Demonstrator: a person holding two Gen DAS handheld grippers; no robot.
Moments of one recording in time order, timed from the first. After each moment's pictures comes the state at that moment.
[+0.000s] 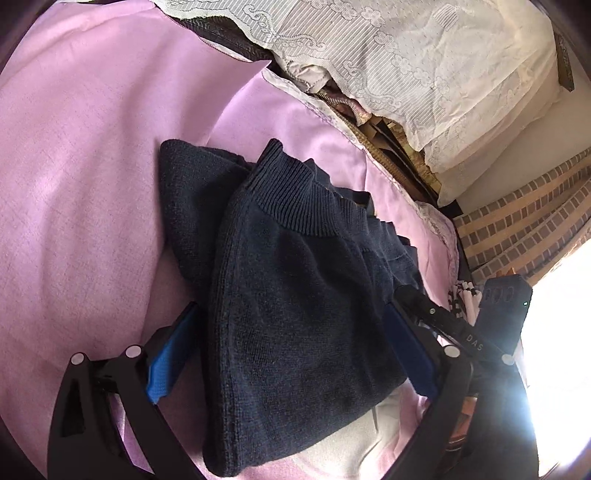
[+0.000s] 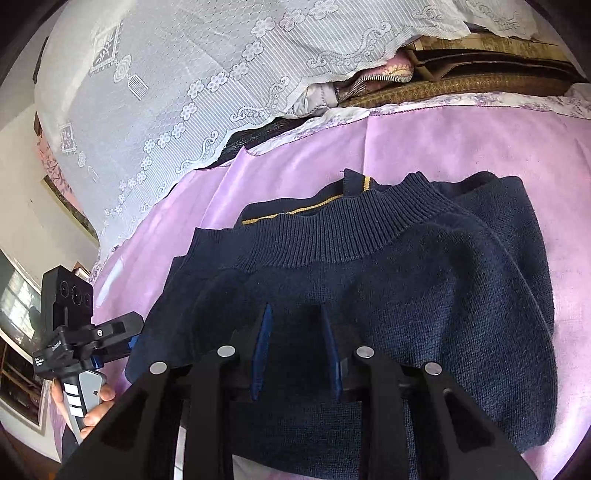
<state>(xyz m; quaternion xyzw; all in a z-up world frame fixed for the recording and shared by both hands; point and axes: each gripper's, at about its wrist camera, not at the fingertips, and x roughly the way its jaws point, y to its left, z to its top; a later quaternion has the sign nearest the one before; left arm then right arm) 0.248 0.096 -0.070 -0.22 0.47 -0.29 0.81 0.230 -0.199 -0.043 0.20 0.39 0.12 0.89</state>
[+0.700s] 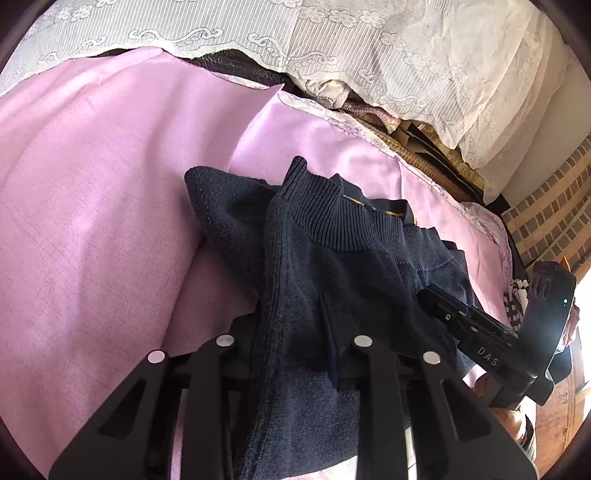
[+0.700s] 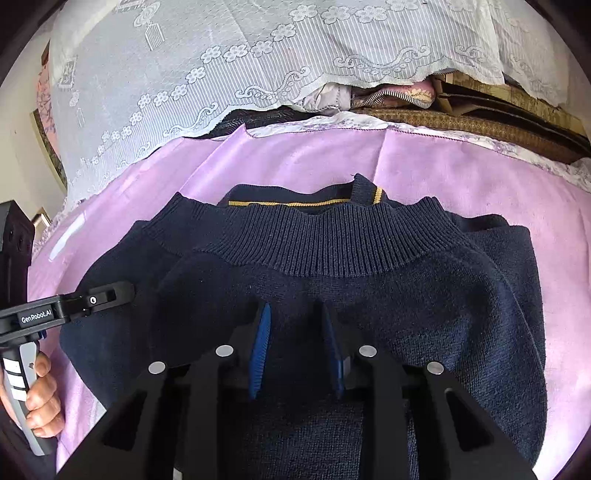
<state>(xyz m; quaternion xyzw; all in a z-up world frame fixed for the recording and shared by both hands) 0.235 0.080 -0.052 -0.14 0.43 -0.20 0.87 0.235 -0.176 -0.046 0.10 0.40 0.10 0.91</state>
